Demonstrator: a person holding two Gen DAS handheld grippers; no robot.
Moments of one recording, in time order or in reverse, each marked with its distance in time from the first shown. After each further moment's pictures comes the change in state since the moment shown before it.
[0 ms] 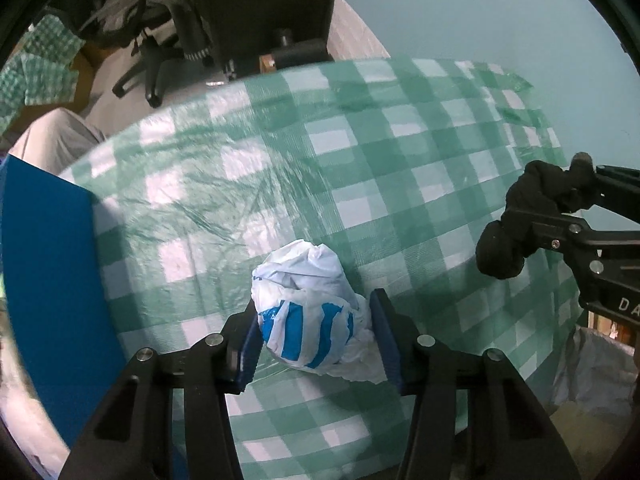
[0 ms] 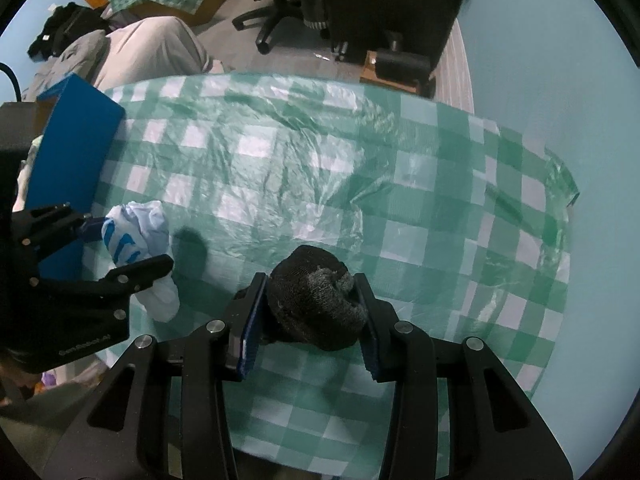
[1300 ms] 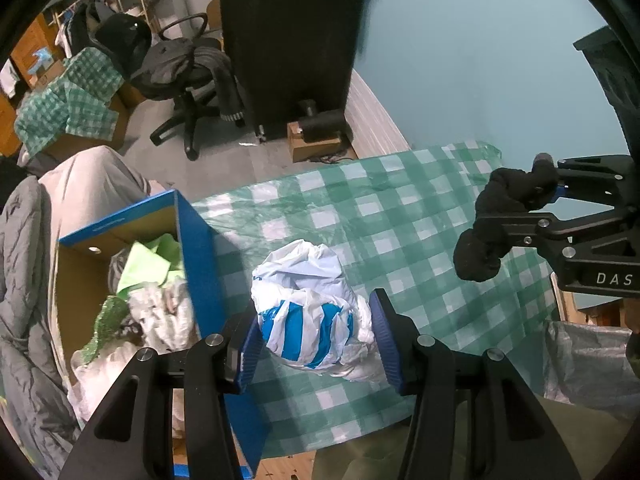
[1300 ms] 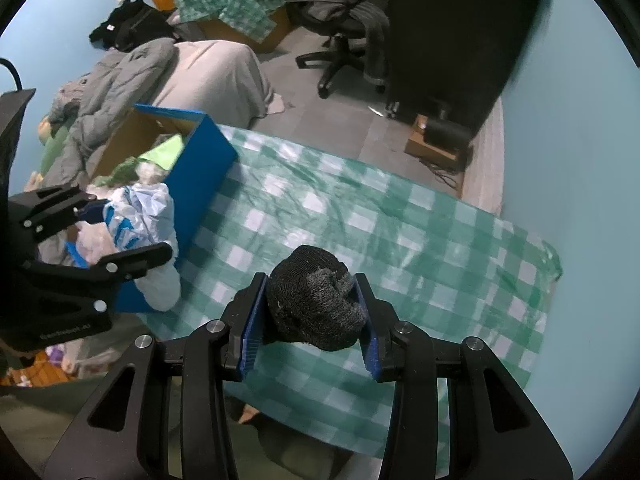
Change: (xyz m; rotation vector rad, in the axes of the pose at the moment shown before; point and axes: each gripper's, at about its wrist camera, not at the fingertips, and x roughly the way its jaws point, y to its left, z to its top) left arm -0.149 0.067 -0.041 -0.015 -0.224 0.032; right arm -0.103 0.095 0.020 -0.164 -0.130 0.084
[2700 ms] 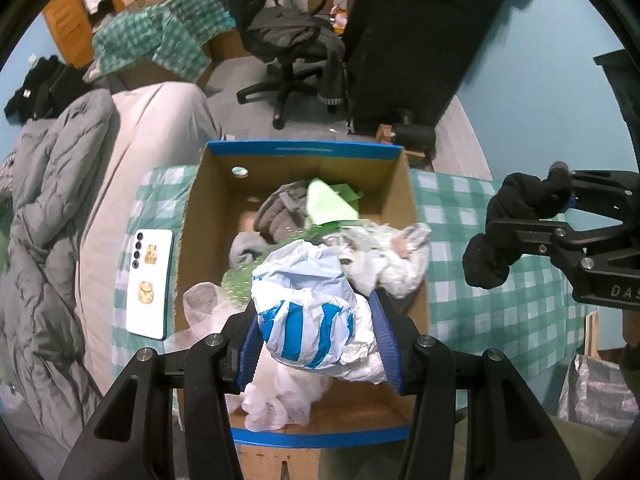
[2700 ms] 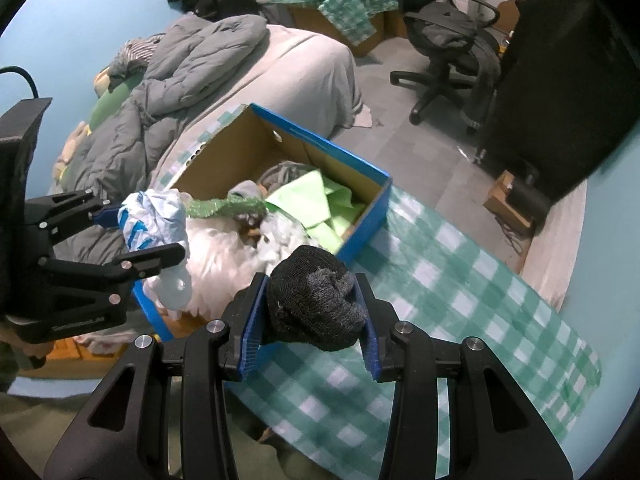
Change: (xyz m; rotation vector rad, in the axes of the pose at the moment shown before) left arm -0.028 0.191 -0.065 -0.295 0.003 0.098; right arm 0.065 0.172 0.092 -0.245 0.012 0.131
